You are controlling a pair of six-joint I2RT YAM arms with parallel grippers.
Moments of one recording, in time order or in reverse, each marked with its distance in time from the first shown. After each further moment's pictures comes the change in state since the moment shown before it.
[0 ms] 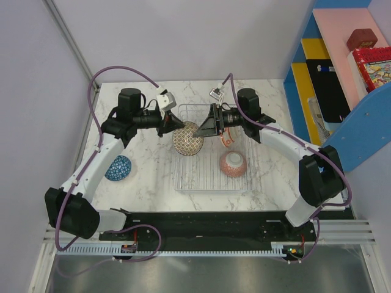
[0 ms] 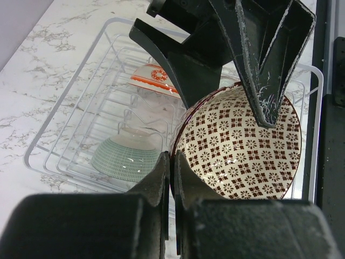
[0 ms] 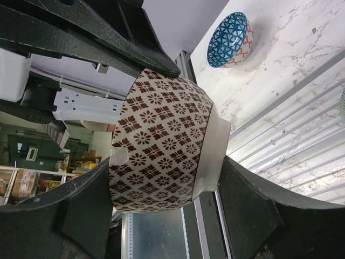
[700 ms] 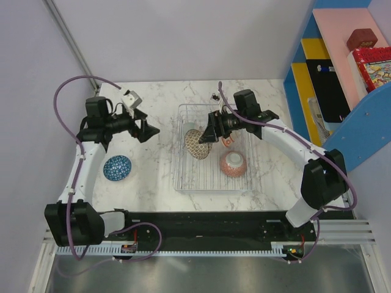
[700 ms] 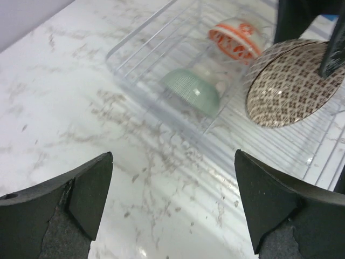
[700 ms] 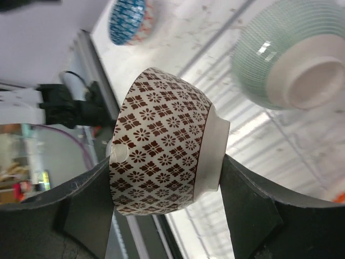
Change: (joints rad) left arm 0.278 -0.078 -0.110 -0.009 0.032 -0.016; right arm 0.006 -0.023 0.083 -0.464 0.258 -0.451
